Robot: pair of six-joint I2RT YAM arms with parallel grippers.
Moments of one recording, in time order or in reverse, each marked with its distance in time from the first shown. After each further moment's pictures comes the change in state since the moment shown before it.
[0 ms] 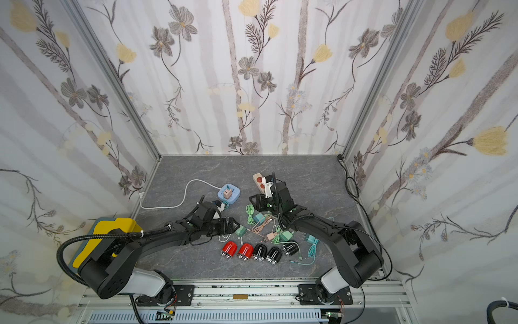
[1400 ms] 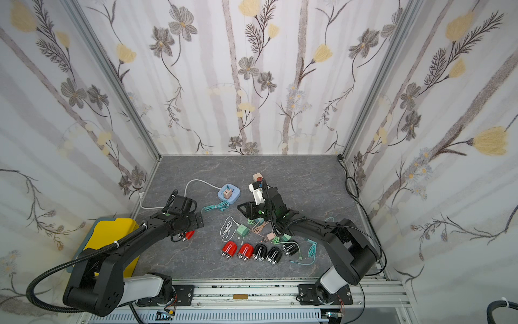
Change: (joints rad) left arm 0.349 -0.153 0.074 -0.520 -0.460 0.165; right arm 0.106 0.039 -0.026 0.120 -0.124 0.001
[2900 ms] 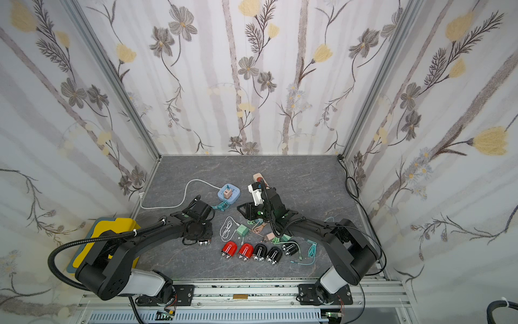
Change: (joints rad) left arm -0.250 0.097 0.014 -0.003 0.122 -0.022; right arm 0.013 -0.009 -0.001 -0.021 0.022 0.027
